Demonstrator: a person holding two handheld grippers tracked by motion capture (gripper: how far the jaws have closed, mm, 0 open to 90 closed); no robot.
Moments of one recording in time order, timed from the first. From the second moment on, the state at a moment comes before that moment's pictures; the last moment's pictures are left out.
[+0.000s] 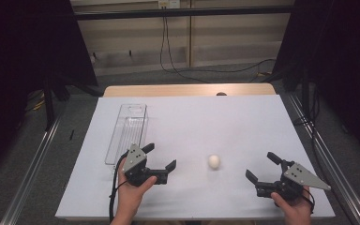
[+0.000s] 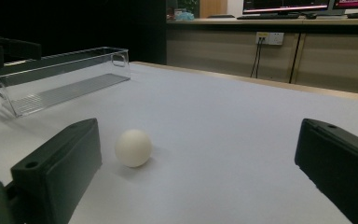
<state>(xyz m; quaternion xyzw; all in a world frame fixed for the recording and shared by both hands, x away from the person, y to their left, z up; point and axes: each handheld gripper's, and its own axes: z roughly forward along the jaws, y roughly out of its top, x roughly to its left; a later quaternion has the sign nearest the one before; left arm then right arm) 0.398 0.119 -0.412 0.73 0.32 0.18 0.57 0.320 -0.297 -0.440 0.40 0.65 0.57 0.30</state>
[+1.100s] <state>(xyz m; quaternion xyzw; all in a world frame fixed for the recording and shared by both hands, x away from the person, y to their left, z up) 0.401 0.099 -0.414 0.75 0.31 0.16 0.57 0.320 -0.297 -0.440 0.40 0.65 0.57 0.30</state>
